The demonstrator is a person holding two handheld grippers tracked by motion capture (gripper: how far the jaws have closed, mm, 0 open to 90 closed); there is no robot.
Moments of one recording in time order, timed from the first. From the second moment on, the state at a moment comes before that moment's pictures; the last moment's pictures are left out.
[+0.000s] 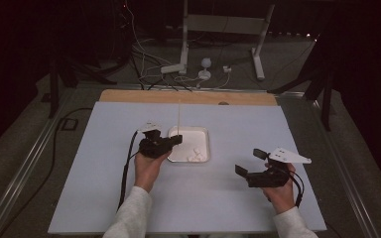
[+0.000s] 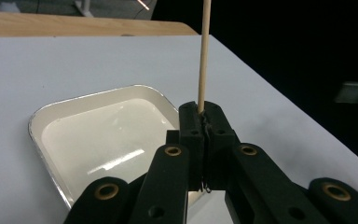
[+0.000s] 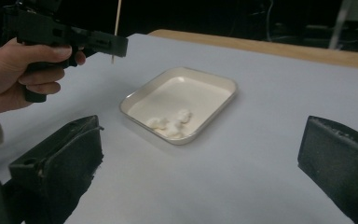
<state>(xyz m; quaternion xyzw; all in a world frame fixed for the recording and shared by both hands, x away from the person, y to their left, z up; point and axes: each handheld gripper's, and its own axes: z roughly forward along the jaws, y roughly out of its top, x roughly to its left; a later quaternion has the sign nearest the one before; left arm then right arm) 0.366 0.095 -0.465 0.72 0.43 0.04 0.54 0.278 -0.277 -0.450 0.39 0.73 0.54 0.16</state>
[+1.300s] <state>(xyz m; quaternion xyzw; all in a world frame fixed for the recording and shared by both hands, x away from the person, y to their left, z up) 0.382 0.066 -0.529 0.70 0.52 0.02 0.48 0.278 -0.288 -0.457 0.41 0.73 0.52 0.17</state>
